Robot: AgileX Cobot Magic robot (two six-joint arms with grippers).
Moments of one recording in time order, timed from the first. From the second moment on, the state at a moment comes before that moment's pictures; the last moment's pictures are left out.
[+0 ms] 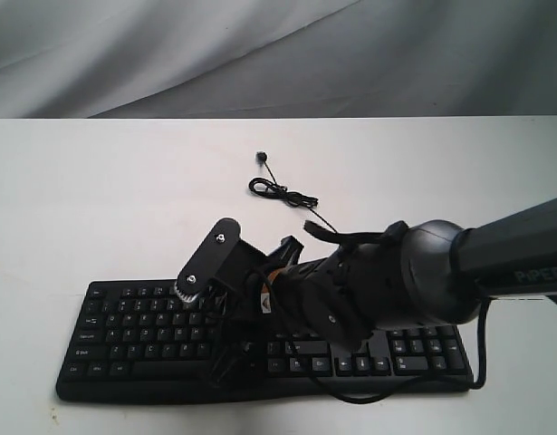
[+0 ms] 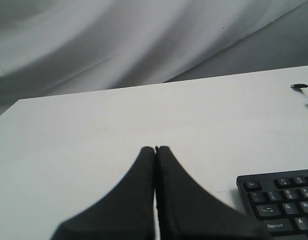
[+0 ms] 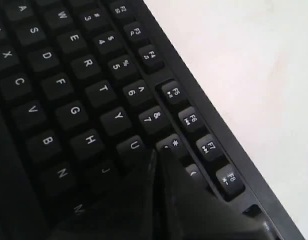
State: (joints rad) left arm 0.13 0.00 0.00 0.17 0.28 -0.04; right arm 0.87 1.98 -0.97 0.06 -0.06 -0.31
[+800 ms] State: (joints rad) left arm 0.13 0.00 0.00 0.17 0.28 -0.04; right arm 0.91 1.88 -0.98 0.06 0.02 -0.31
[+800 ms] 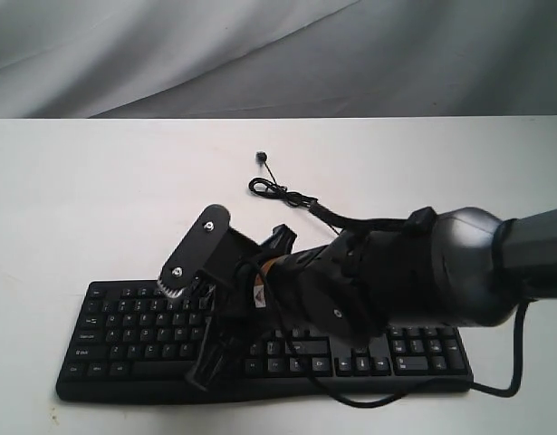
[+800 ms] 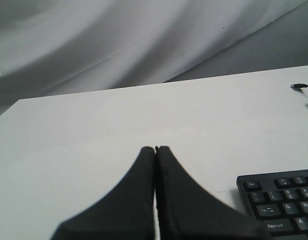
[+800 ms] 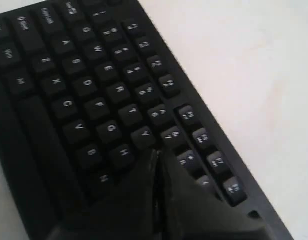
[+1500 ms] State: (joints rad) left arm 0.13 0.00 0.00 0.17 0.28 -0.04; right arm 0.98 1.95 -0.98 0.08 -0.01 -0.31
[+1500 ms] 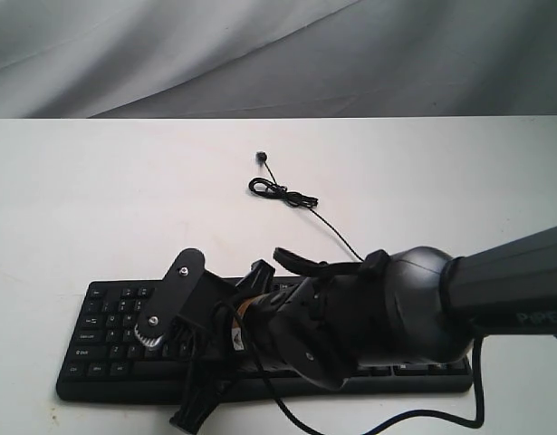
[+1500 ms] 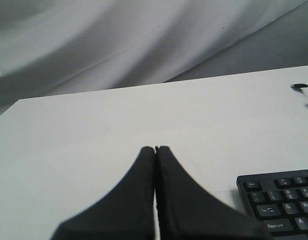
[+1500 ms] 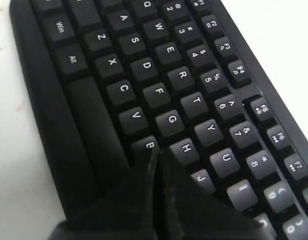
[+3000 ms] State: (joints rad) left arm 0.13 0.00 0.00 0.17 0.28 -0.04; right arm 0.95 1.94 -1.03 0.07 0.03 -0.33
